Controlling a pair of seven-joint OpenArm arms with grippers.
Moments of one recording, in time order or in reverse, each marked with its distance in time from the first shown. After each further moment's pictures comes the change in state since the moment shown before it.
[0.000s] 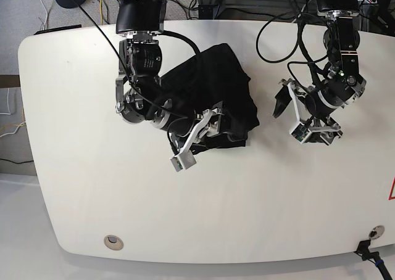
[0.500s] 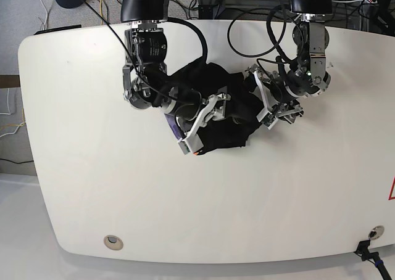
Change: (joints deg) left arm -0.6 9.1 4.5 -16.1 0.2 0.3 -4.0; right arm -5.0 -0.8 -0.3 -1.7 -0.7 -0.3 -0.2
